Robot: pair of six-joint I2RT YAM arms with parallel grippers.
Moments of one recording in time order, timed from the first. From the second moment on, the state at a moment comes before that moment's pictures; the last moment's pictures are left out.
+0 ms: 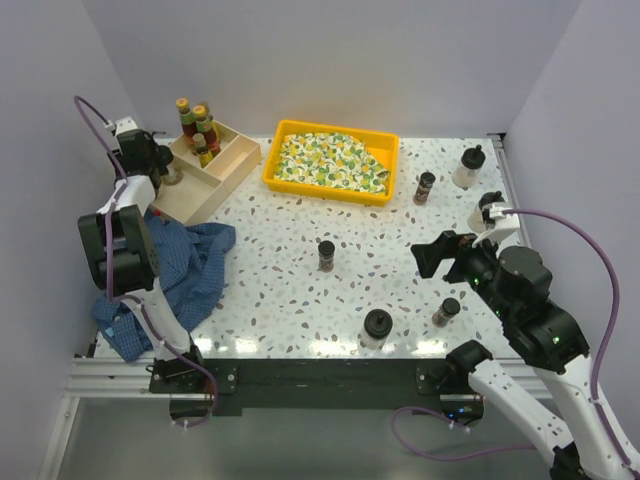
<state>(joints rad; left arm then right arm) 0.28 1.95 1.43 0.01 -0.30 -0.13 0.50 0.53 0.95 -0.71 0.14 0.41</state>
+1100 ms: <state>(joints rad) -0.05 1.58 1.34 -0.29 -0.13 -0.22 0.50 0.49 0.94 -0.73 0.17 0.37</state>
